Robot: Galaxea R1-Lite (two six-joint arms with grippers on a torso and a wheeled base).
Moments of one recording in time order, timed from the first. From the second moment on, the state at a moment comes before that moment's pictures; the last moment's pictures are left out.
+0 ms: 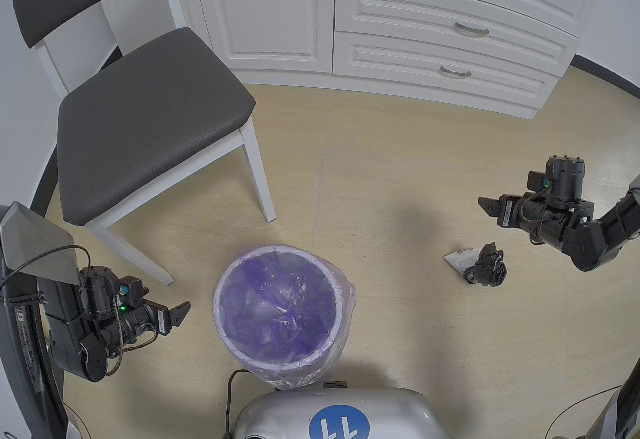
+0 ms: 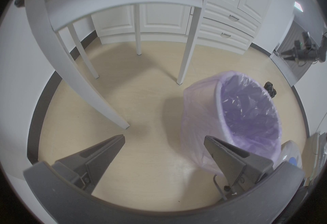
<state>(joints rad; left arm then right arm) 0.01 2.28 -0.25 -1.53 -0.18 0.11 0.10 1.94 -0.86 -0.76 -0.08 0.11</state>
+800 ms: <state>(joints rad) 0.01 1.92 -0.11 -1.53 -0.28 0.04 -0.06 2.47 -1.27 -0.43 -0.04 0.14</state>
